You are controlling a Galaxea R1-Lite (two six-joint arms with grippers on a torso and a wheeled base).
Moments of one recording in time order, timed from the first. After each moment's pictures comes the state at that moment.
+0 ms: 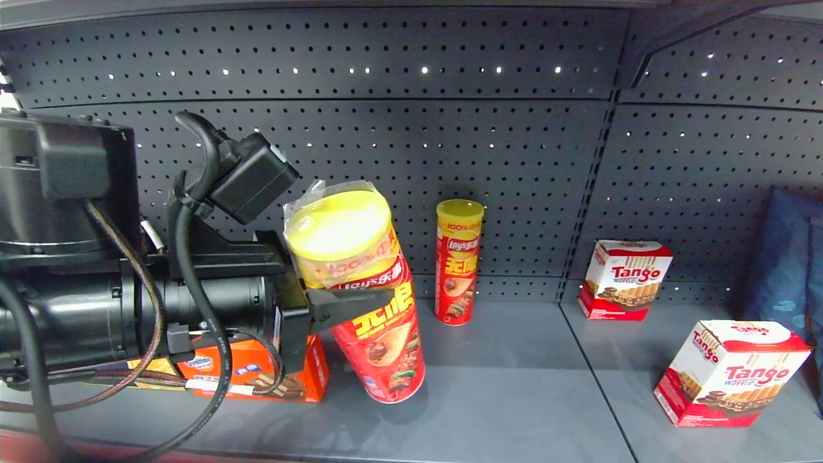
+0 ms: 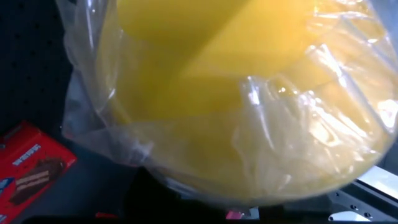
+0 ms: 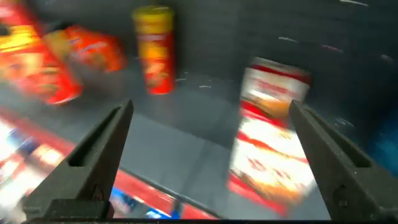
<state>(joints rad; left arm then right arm) -0.56 1.41 -0.90 -0.21 -0.41 0.10 0.34 0.75 -0.70 0.05 0.13 -0.04</state>
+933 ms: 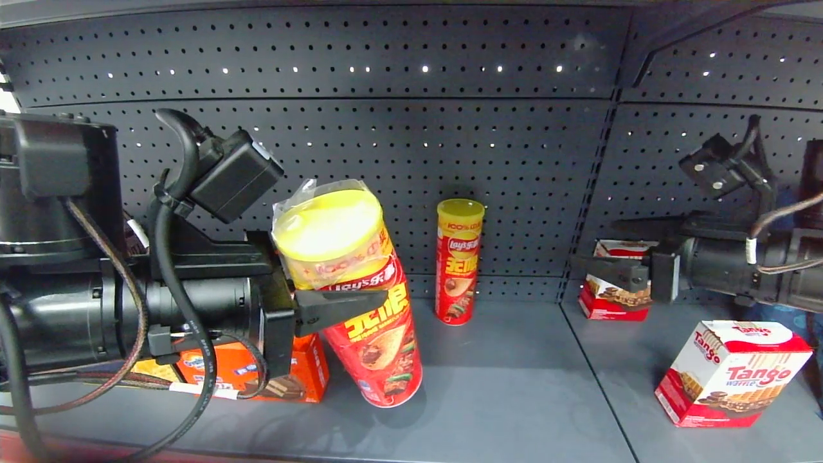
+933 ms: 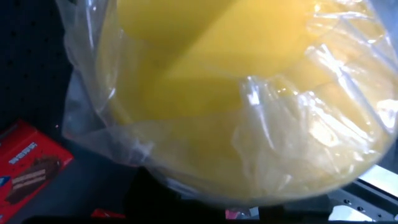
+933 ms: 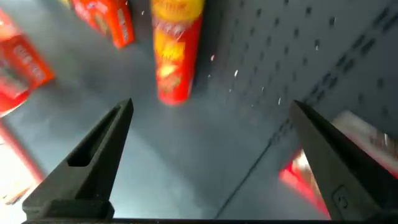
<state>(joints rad) -0.54 1.40 -0.90 -0.20 -0.45 0.10 0.33 1.45 -0.89 -0.34 0.31 -0.20</state>
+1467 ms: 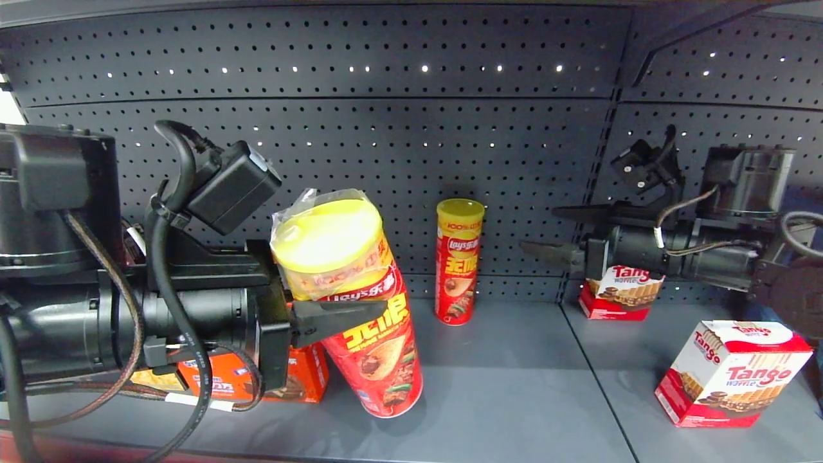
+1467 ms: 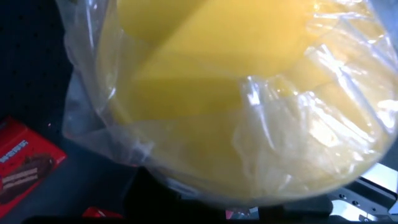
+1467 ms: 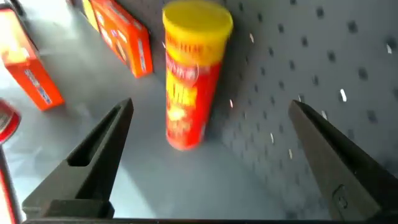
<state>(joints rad) -0.54 1.39 -0.87 -0.21 -0.47 0.10 0.33 1.70 -0.99 -0.58 0.51 -0.20</state>
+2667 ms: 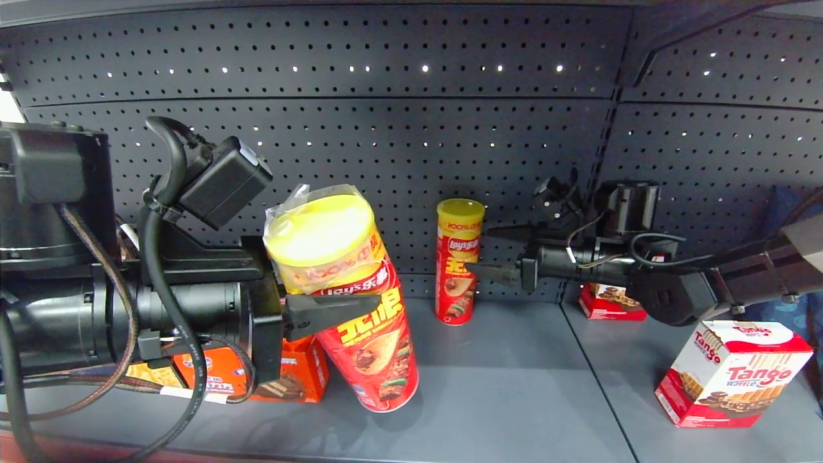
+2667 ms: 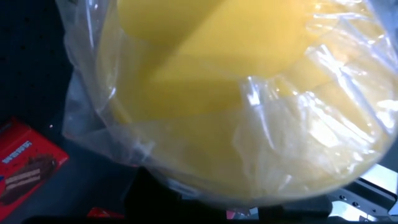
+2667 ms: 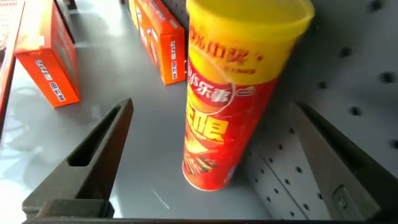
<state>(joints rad) -0.51 1.39 -0.87 -0.21 -0.50 0.10 0.37 2.02 -1.18 -0.69 0.71 -0.20</state>
